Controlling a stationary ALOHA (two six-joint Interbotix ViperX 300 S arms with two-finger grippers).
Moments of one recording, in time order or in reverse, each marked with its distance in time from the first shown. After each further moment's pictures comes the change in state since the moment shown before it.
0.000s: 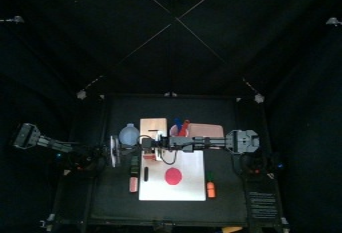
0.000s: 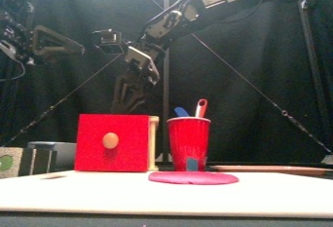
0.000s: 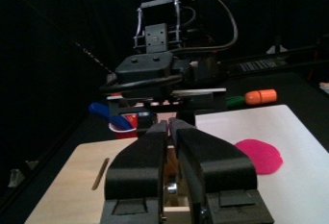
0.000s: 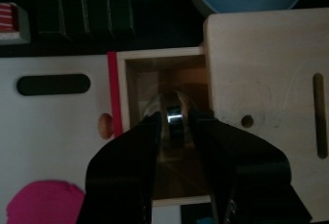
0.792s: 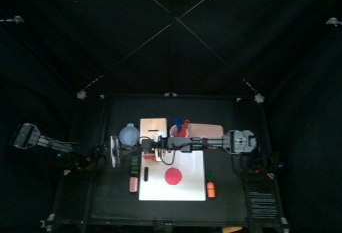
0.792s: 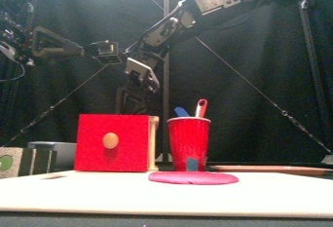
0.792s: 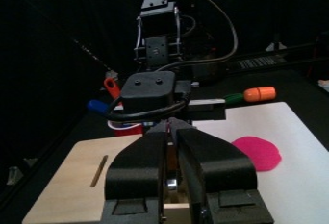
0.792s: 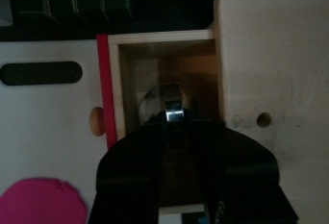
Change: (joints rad) left arm -0.003 0.000 0.005 -0.005 0.003 0.000; right arm -0.002 0.028 -0.006 0.000 0.026 0.002
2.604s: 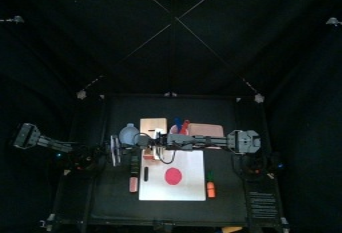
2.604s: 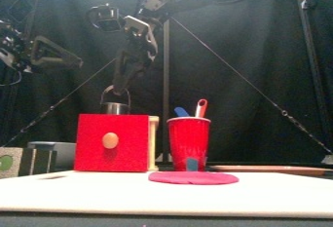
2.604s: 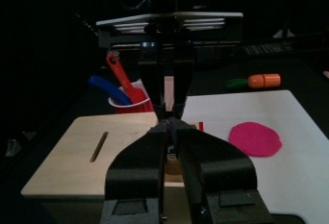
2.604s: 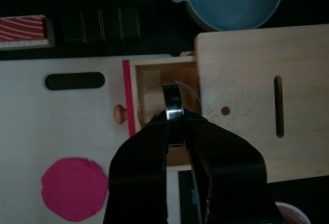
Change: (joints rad) left arm 0.003 -0.002 0.009 -0.078 0.049 0.000; right arm 0.025 -0.066 -0.175 0.006 0.239 0.014
